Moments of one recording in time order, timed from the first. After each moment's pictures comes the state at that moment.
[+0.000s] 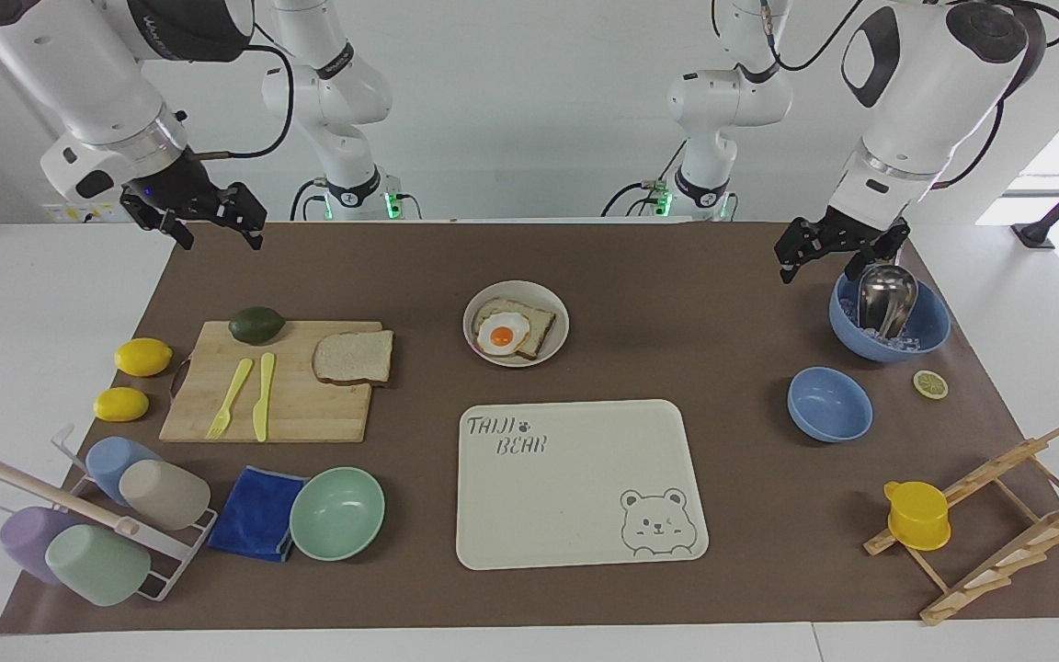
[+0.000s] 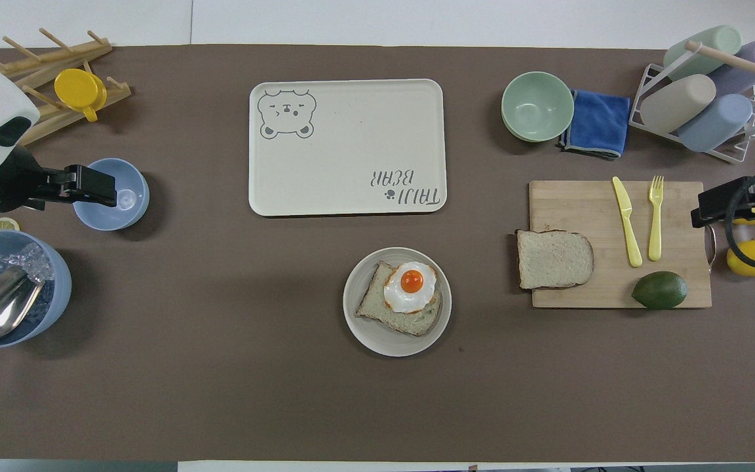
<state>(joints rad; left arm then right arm) -0.08 -0.01 -0.07 -1.68 -0.01 1.67 -0.11 -0.06 0.00 0.00 -1.58 0.04 1.45 0.01</state>
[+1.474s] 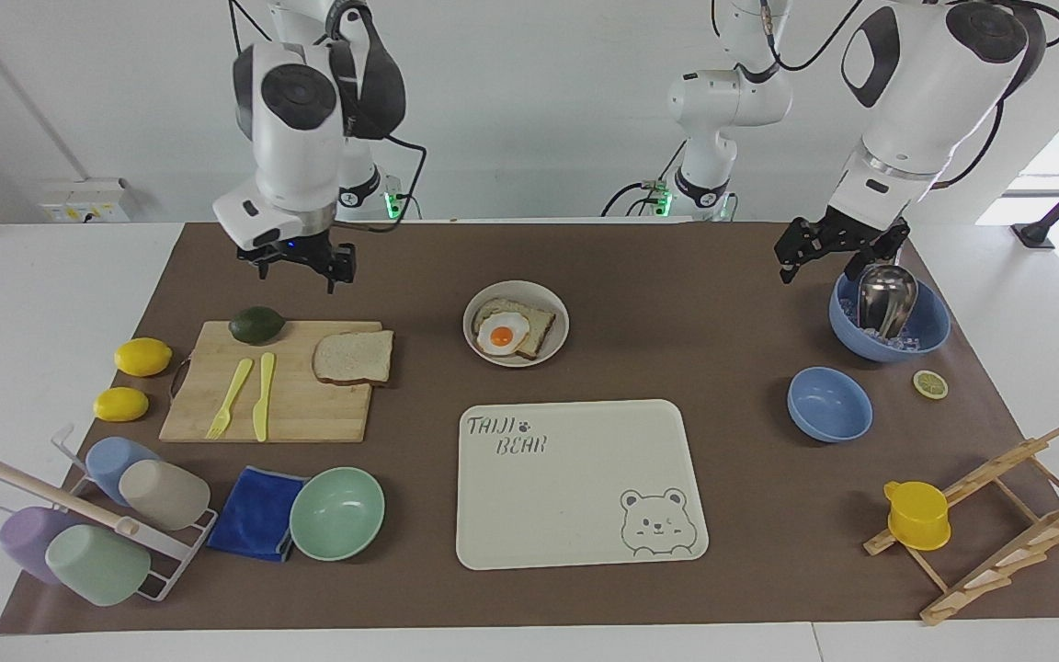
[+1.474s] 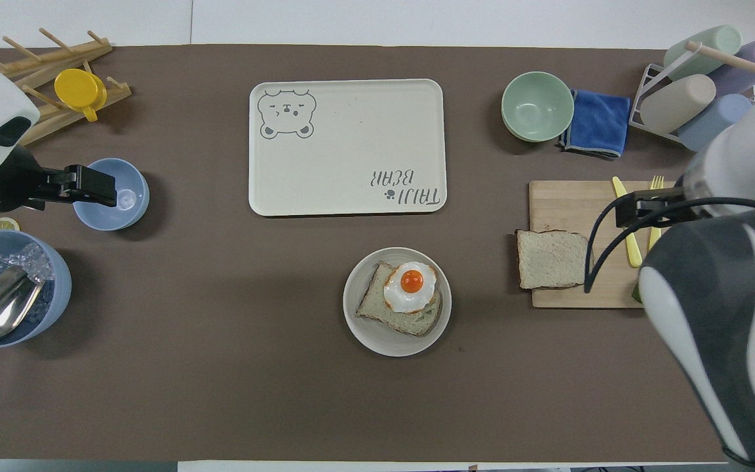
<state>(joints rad) -0.08 -0.01 -0.07 -1.68 -0.01 1.67 -0.11 0.29 0.04 0.03 -1.89 -0.30 1.66 0.51</state>
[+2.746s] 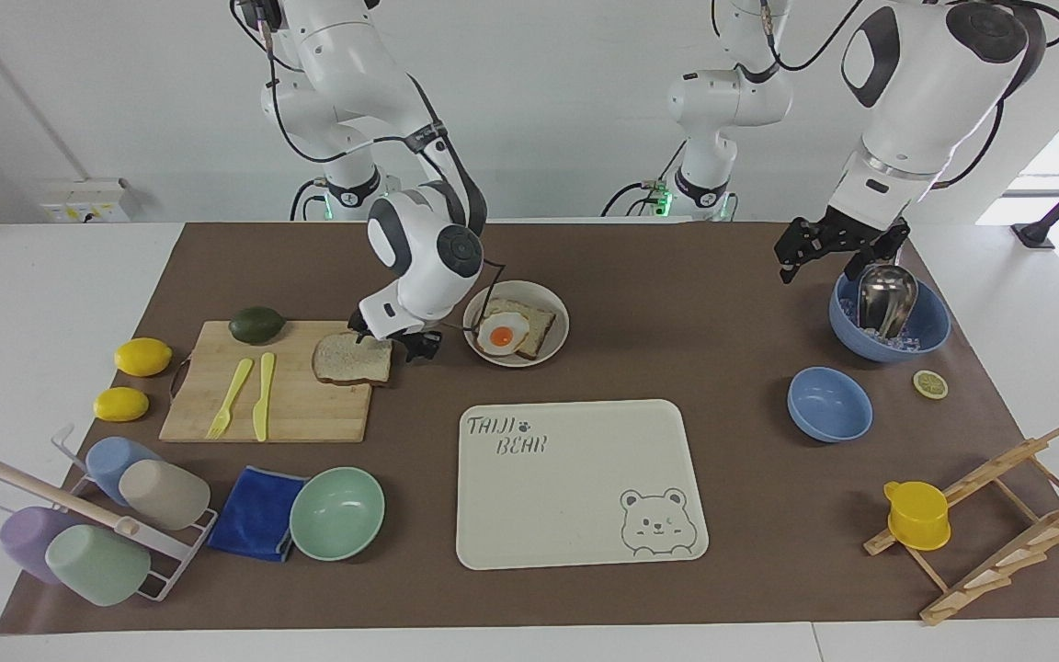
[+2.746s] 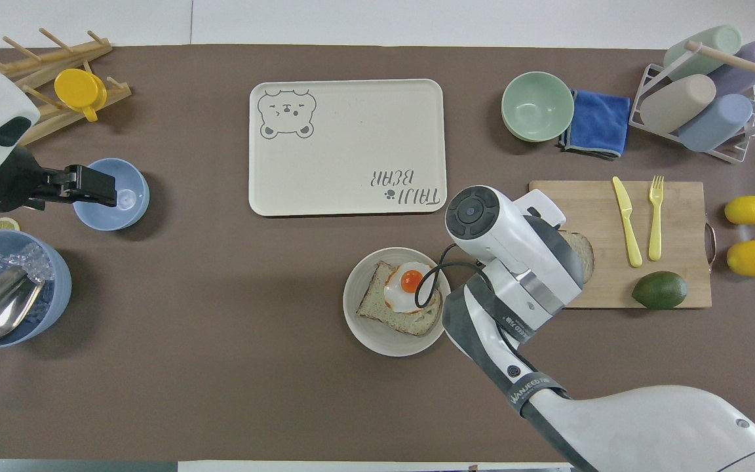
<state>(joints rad) -0.08 -0.01 -0.07 -1.68 -0.01 1.67 -0.11 0.39 0.28 0.02 -2.02 -0.42 1.91 0.82</state>
